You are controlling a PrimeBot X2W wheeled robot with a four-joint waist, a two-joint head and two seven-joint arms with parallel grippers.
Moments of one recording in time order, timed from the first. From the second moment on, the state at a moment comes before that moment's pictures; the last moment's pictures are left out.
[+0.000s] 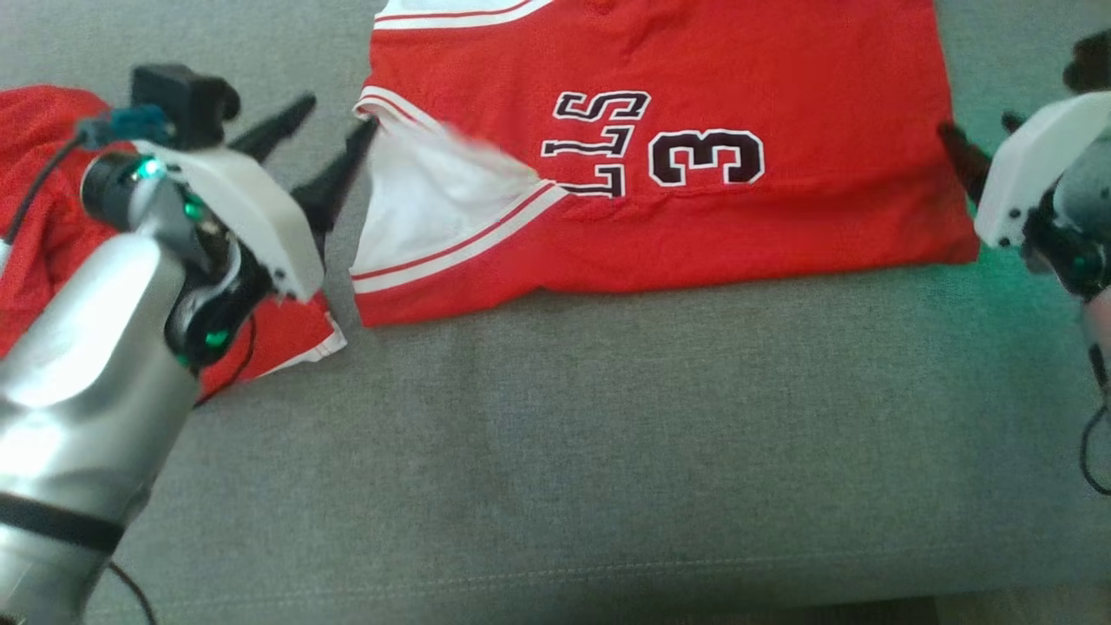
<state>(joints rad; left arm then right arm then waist) -0.80 0.45 -0.71 0.47 -0.78 -0.11 0.07 -0.84 -0.42 0.34 0.79 0.50 0.13 0.44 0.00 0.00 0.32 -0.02</state>
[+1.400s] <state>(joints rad) -0.12 0.08 -0.30 0.35 -0.36 0.08 -0.26 -0.16 -0.08 -0.03 0.33 0.12 0.13 -0.25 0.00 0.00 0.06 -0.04</state>
